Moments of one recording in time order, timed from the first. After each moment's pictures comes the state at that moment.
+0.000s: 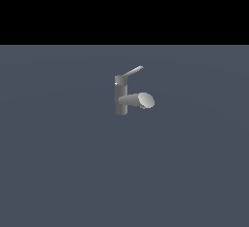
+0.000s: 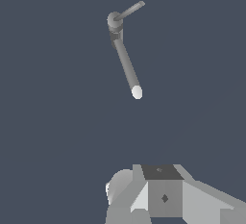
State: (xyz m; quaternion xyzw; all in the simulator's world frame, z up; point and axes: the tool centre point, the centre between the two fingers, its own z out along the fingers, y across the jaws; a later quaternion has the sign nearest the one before) arm -0.245 -0.020 0.497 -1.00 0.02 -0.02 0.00
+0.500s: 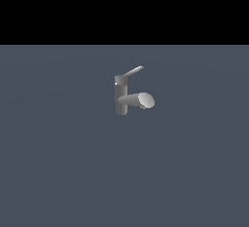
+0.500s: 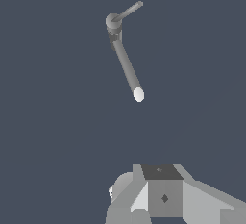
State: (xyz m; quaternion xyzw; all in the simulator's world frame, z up) arm -0.236 -0.014 0.489 -1.00 0.04 -0.02 0.00
